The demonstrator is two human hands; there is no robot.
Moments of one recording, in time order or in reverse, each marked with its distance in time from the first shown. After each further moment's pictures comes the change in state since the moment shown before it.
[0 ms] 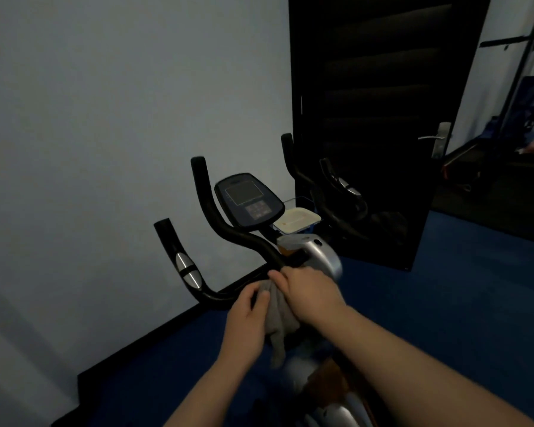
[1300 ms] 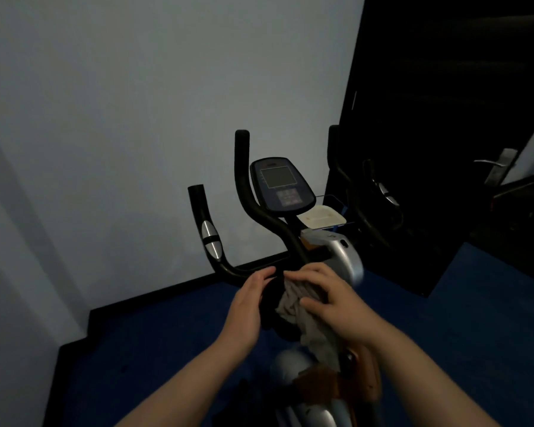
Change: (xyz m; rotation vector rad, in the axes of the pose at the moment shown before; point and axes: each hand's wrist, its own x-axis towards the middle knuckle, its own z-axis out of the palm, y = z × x) left_hand -0.010 -0.008 -0.002 -0.320 0.088 -0.076; right_hand -0.022 0.029 -0.017 0.687 -0.335 -0.195
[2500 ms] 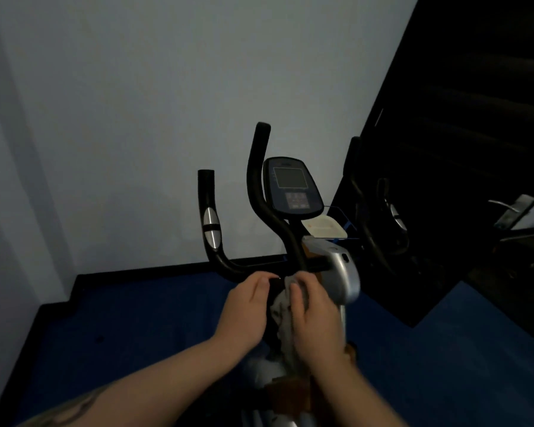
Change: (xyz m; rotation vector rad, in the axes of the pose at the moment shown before) left_hand 0.006 -0.014 0.016 0.313 0.167 0.145; right_hand 0.008 0.013 0.041 -0.375 0.493 -0.076
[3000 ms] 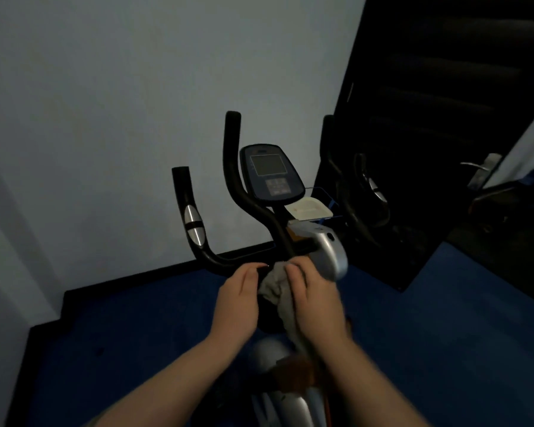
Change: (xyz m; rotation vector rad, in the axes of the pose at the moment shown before) left_hand 0.000 0.000 -0.002 -0.027 -0.018 -0.005; right_hand 0.000 0.003 -0.007 -0.013 0.026 0.125
